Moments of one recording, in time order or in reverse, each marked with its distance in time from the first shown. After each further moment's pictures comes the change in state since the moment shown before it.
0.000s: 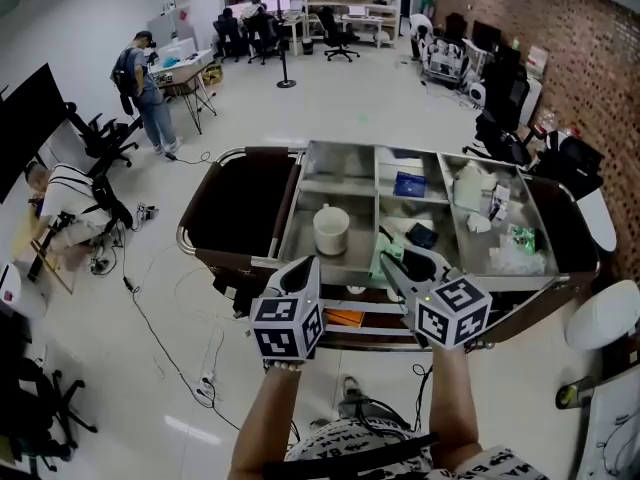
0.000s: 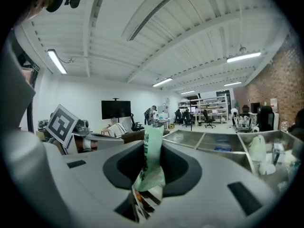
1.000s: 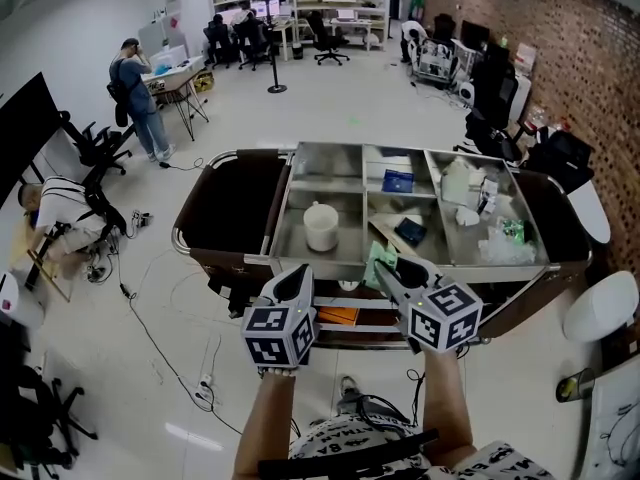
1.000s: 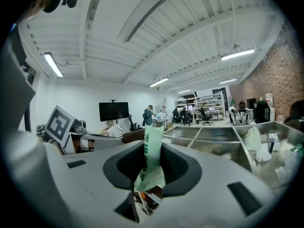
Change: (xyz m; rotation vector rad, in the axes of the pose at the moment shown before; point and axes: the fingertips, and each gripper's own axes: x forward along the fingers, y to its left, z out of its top) left arm -0.020 -0.013 -0.011 0.004 -0.015 -0.036; right arm -0.022 0.007 -0.019 0.050 0.003 -0.021
